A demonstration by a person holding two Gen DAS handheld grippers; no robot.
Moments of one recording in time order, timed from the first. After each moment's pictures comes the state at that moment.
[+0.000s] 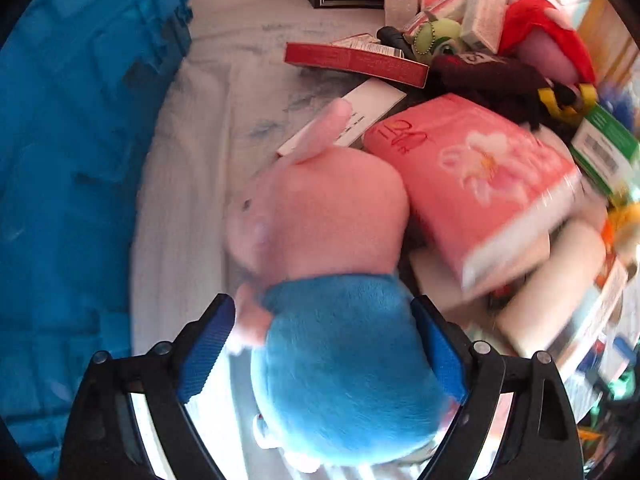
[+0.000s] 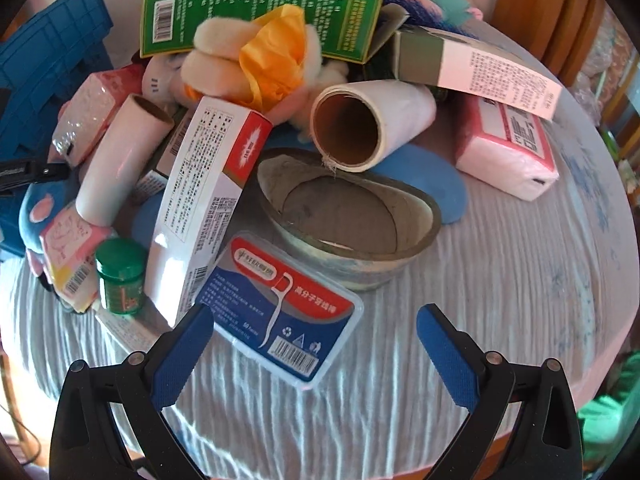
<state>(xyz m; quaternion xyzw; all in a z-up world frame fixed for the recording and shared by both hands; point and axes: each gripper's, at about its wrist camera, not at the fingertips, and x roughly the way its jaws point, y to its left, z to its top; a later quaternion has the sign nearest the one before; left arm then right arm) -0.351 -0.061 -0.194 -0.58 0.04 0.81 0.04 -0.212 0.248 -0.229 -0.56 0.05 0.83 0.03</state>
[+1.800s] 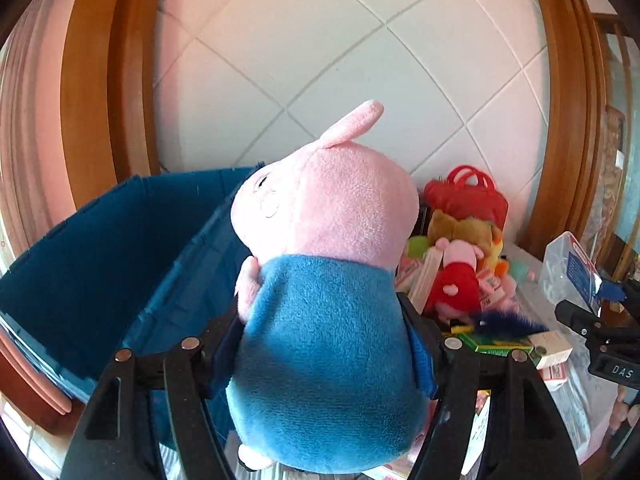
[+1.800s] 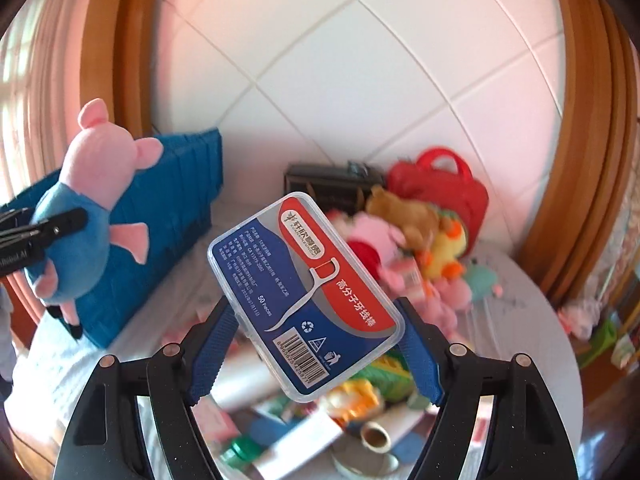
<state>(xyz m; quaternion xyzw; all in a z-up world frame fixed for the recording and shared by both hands) -0.247 -0.086 0.060 -0.23 -0.01 0.97 0.01 -0.233 0.163 0.033 -0.27 -0.06 0.96 -0.06</state>
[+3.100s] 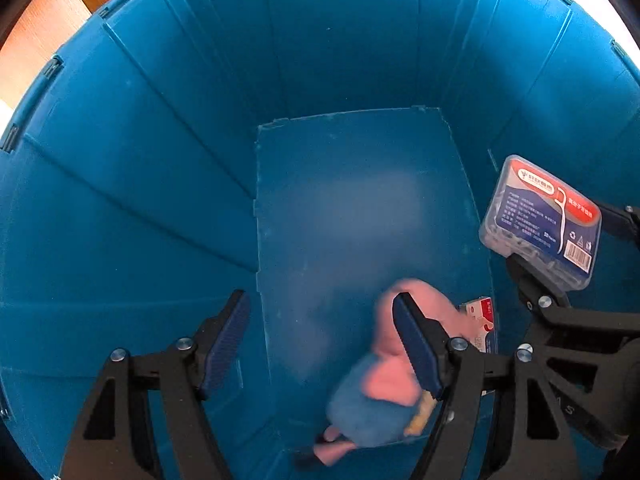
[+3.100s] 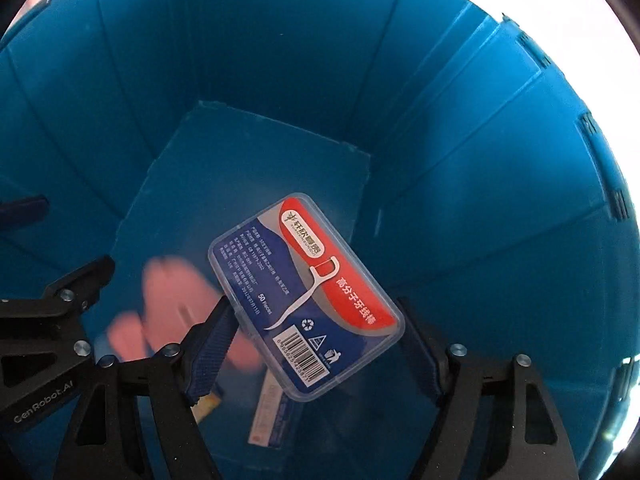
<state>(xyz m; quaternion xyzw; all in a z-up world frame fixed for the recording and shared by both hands) -0.541 -0.432 -0.072 -0.60 0.06 0.80 0.00 -0.540 -0.328 -0.076 -0.57 -0.17 0.80 -0.03</state>
